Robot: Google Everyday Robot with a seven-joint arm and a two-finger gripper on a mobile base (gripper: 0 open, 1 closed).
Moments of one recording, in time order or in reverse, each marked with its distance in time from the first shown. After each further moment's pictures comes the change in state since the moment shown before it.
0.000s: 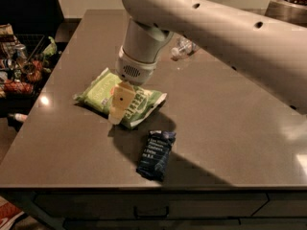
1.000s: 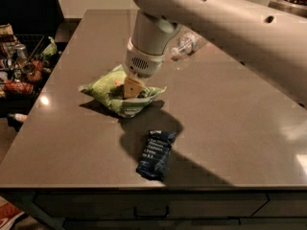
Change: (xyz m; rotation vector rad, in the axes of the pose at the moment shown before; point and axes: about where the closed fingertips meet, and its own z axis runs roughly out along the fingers) arm 0.011 -0.022 -0.018 0.071 0.018 0.035
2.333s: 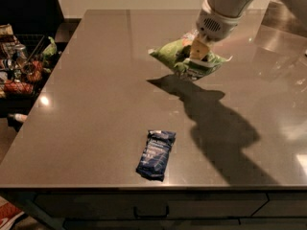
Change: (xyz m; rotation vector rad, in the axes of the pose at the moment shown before) arm 0.116 -0.112 -0.111 0.250 0.021 0.226
